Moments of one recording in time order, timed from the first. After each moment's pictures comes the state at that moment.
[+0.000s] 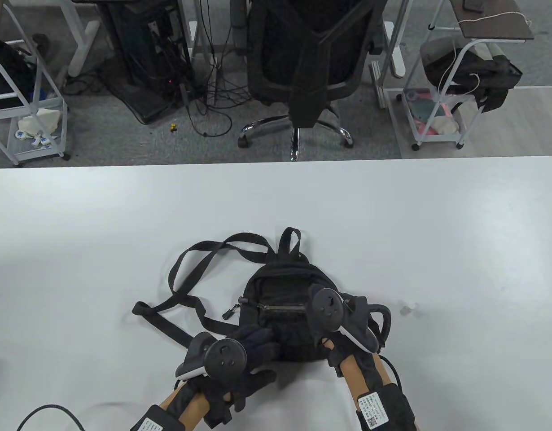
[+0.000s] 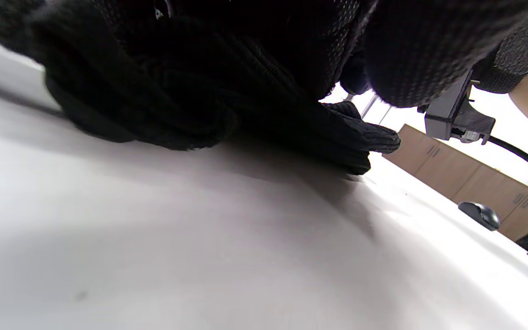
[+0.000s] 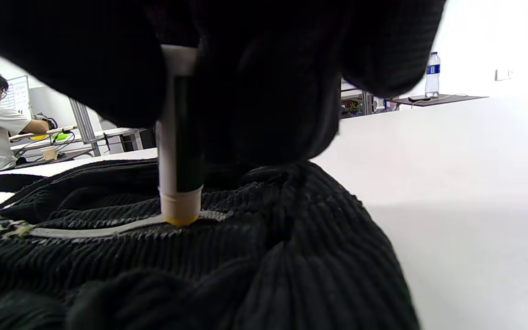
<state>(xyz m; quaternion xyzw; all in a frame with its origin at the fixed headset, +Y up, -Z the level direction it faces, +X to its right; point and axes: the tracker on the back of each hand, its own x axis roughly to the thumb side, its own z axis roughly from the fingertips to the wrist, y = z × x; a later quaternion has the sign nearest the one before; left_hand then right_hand) -0.127 -0.763 -0.182 -0.12 -0.35 0.24 0.90 0.097 -0.704 -0.235 0.03 -0.03 1.00 0.09</state>
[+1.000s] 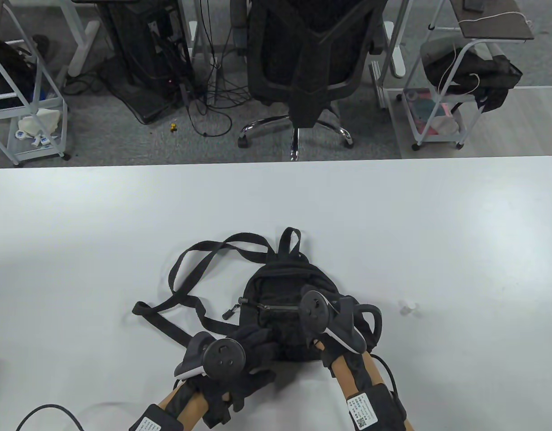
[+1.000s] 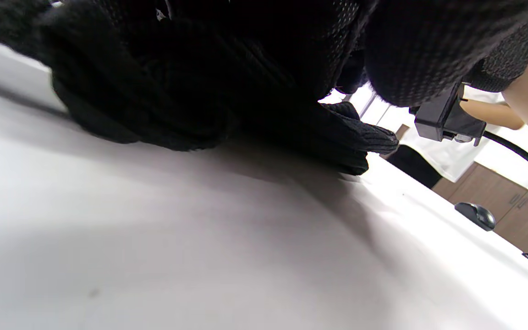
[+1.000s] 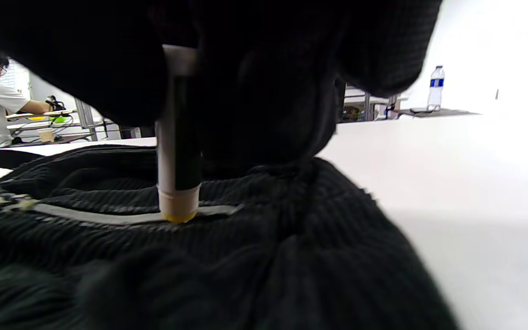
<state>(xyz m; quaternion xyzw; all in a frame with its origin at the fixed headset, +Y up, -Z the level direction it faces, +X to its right) -0.129 -0.765 -0.183 -0.12 -0.36 0.24 0.89 0.086 -0.706 -0.235 0.03 -0.04 1.00 0.04</state>
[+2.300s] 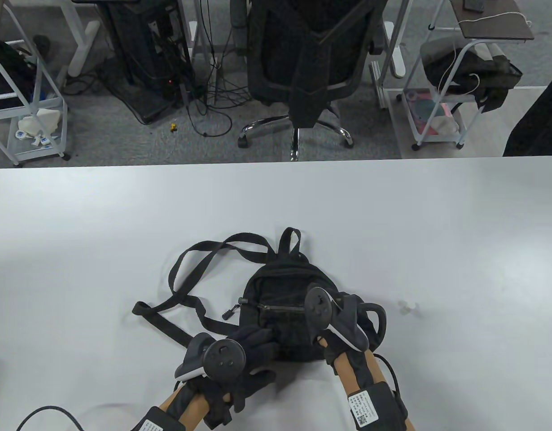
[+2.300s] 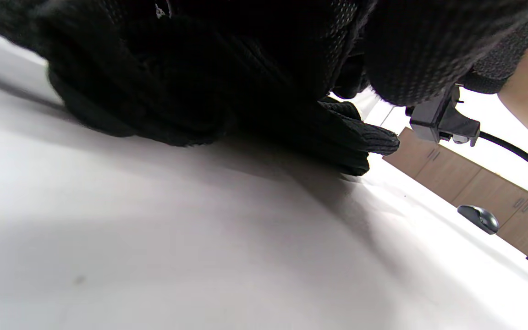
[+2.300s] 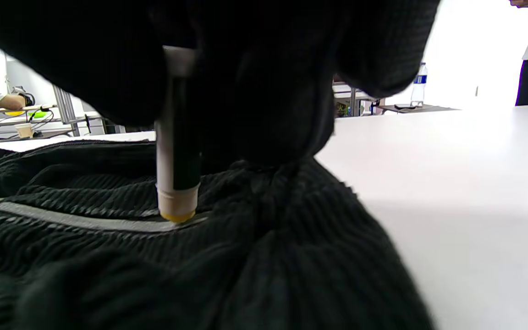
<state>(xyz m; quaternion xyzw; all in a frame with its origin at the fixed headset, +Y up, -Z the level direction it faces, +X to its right) -0.129 -0.766 -0.181 -0.12 -0.35 0.25 0.90 0.082 -0.712 -0.243 0.01 -0.02 1.00 0.05</state>
